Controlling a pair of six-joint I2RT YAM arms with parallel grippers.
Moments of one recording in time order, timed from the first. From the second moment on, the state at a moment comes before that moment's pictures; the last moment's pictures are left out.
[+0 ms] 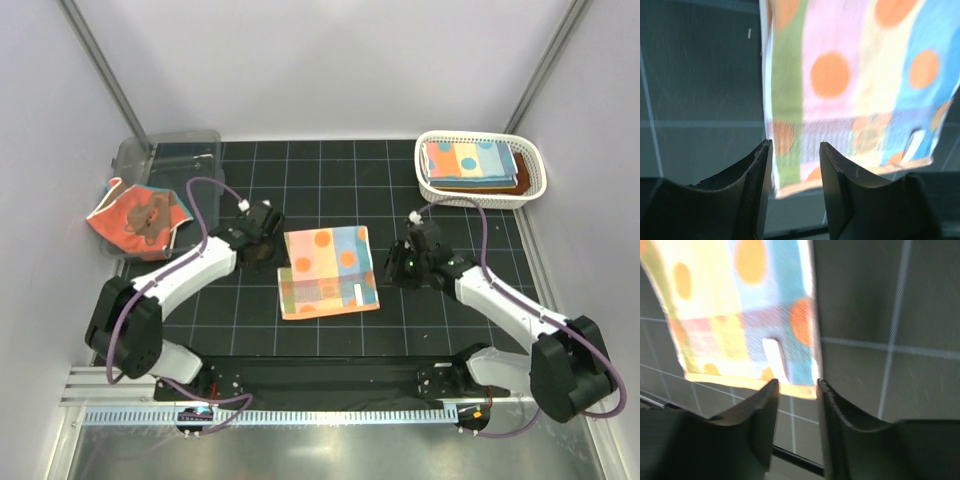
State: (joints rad) left arm -0.60 1.43 0.95 -0.59 -0.10 -0.75; right arm 0.45 1.15 0.62 -0.39 -0.15 0.67
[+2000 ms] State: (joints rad) left arm -0.32 2.16 1.72 -0.72 0.35 0.00; right arm 0.20 2.02 1.45 -0.40 -0.57 0.05
